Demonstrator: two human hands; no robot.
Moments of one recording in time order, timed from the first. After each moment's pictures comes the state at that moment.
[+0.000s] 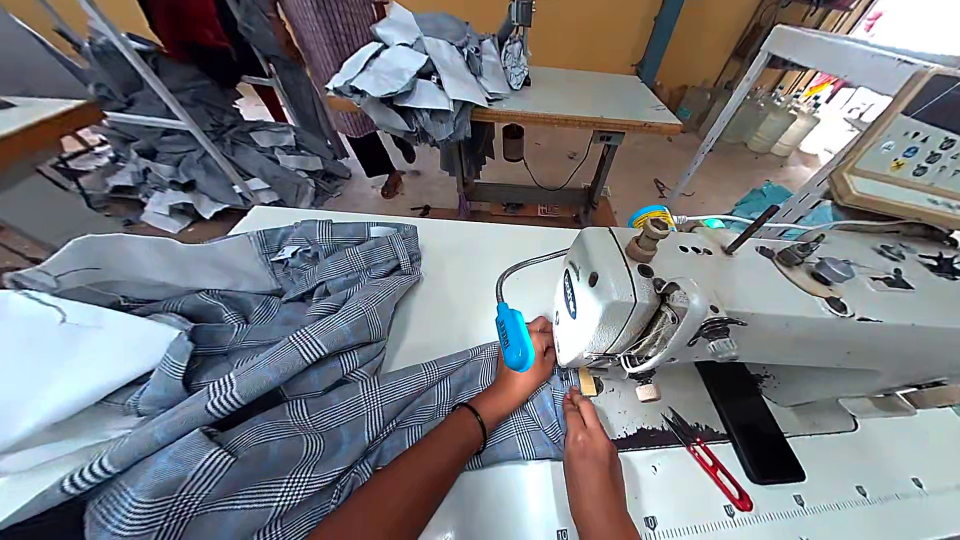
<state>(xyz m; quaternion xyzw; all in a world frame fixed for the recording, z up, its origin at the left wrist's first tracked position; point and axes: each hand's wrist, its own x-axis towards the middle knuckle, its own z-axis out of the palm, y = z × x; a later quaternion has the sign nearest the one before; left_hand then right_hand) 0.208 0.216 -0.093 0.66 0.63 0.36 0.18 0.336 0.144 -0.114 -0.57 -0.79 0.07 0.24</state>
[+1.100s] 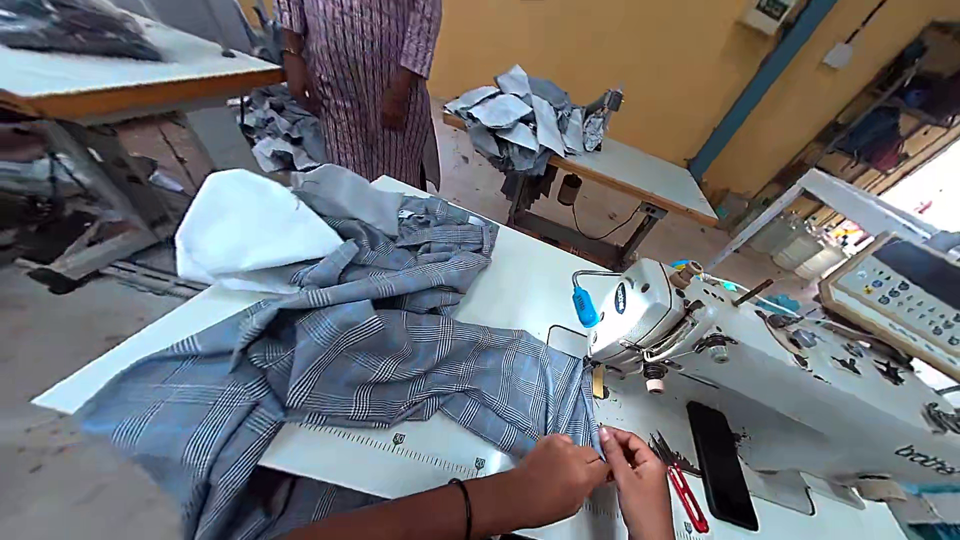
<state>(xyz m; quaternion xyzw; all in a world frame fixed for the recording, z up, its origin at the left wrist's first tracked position) 0.262 0.084 -0.102 0.81 0.41 0.41 0.04 0.400 0.123 -0.063 -0.56 -0.65 0.39 0.33</state>
